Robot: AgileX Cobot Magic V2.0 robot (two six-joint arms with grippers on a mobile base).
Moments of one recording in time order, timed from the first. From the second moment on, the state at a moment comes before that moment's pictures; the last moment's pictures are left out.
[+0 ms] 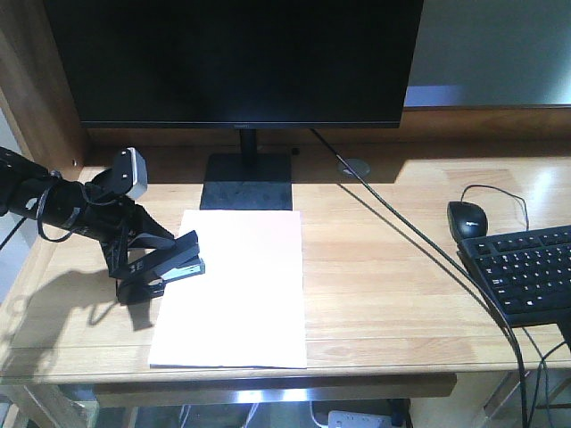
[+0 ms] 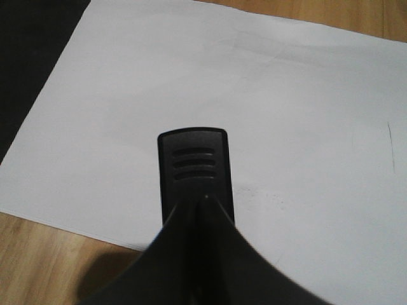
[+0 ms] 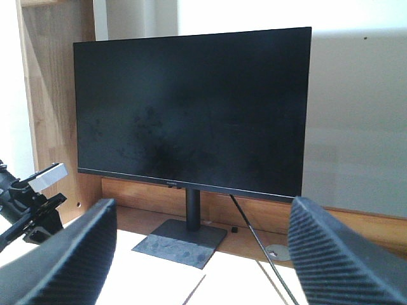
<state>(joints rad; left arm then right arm) 0.03 2.07 -1.36 -1.03 0.98 1.97 0.44 0.10 -0.21 -0.85 0.06 0.83</state>
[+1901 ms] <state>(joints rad) -0.03 2.07 -1.36 -1.06 0.88 2.08 0.44 0.10 -0.21 -0.85 0.06 0.83</state>
